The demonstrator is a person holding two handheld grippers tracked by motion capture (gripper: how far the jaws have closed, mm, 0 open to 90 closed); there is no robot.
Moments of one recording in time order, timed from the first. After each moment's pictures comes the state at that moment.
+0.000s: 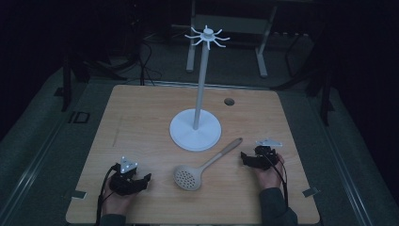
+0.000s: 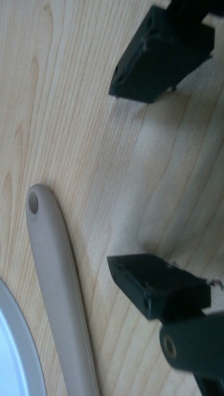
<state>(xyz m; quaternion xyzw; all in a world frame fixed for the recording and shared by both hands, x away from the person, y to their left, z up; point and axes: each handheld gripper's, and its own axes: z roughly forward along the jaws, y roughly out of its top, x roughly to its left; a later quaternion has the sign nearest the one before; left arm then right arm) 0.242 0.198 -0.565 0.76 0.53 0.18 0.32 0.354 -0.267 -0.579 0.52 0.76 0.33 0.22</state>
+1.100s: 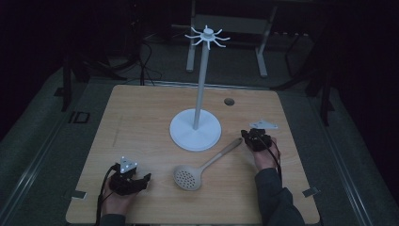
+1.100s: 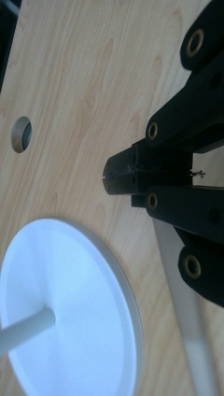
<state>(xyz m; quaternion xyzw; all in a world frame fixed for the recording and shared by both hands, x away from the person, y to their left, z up) 0.242 0.199 -0.565 0.76 0.53 0.18 0.32 0.392 -0.240 -0.531 0.46 0.77 0.37 0.24</state>
